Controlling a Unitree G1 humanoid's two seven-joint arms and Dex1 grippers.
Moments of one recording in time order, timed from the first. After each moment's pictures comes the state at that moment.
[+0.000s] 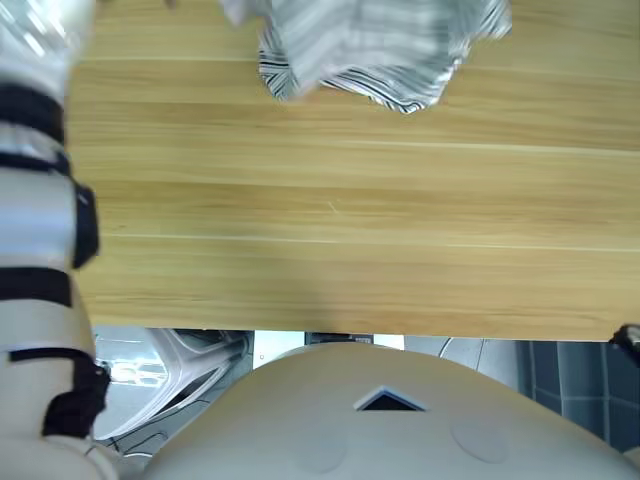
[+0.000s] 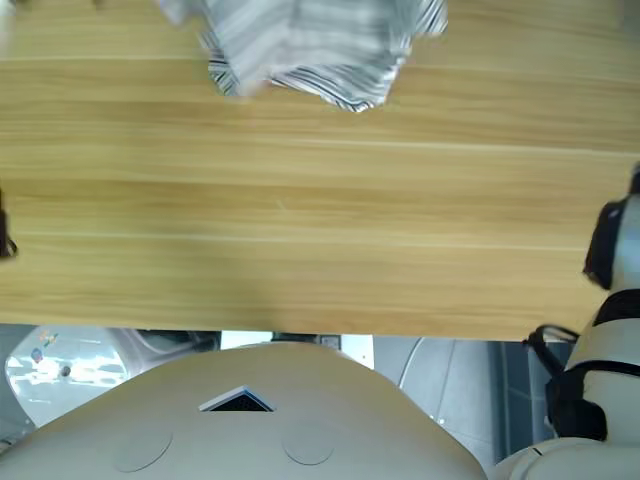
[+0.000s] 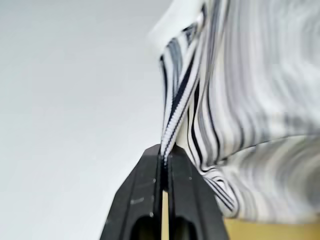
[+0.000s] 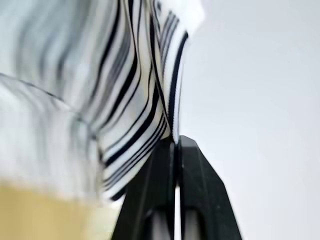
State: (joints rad) left arm -0.78 0.67 -0.41 1.08 0.16 -0.97 -0.46; right arm -0.81 -0.89 0.38 0.85 -0.52 -0.79 0.23
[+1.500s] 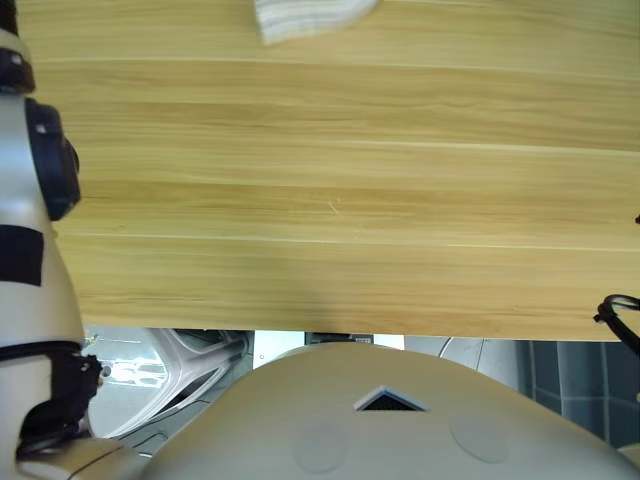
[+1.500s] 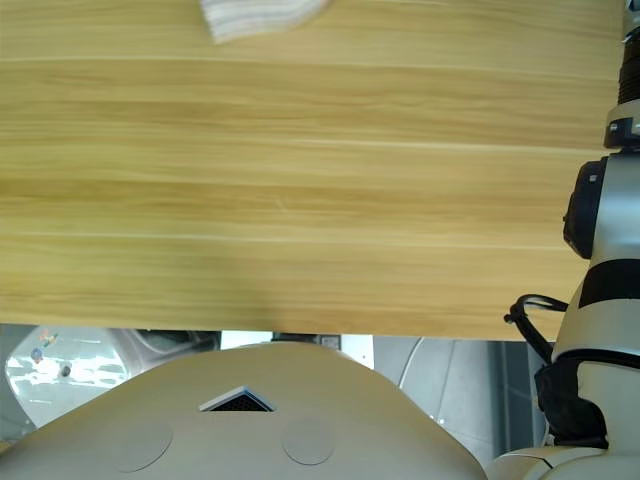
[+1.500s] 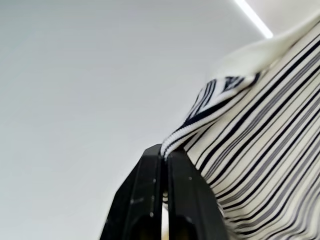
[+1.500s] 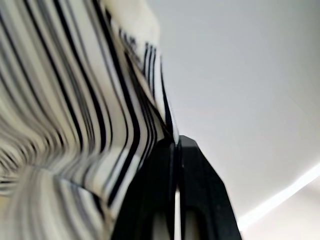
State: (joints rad) left arm -1.36 0.68 -0.29 0.88 -0.03 -0.34 -0.43; right arm -1.14 -0.81 0.33 0.65 -0.35 -0.31 -0.02
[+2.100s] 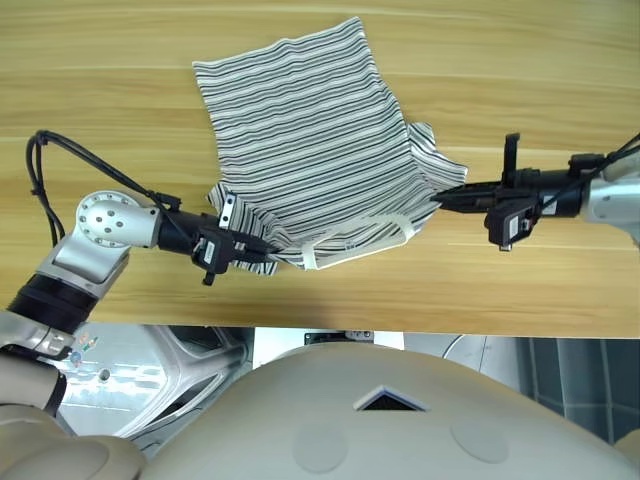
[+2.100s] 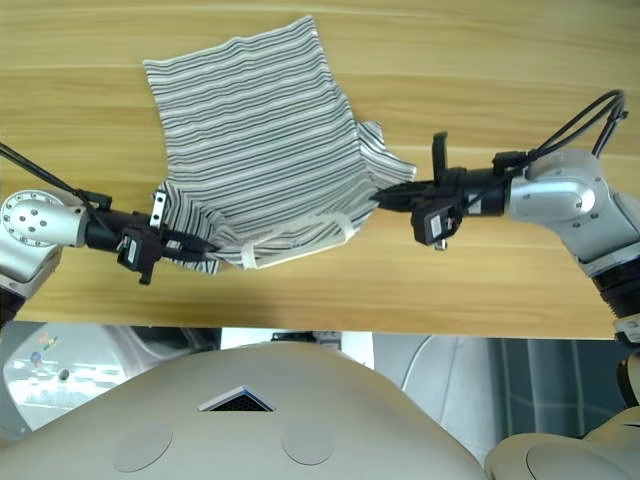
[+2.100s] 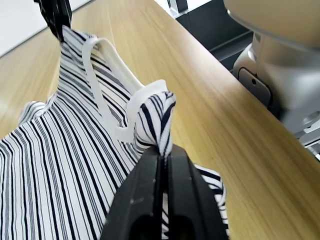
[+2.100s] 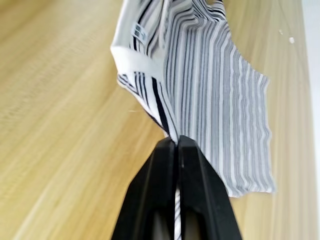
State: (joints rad) left arm -0.12 0.99 -0.54 0.07 -0.36 -0.62 -1.24; right arm -0.25 -1.17 0.52 0.05 0.10 -0.75 0.86
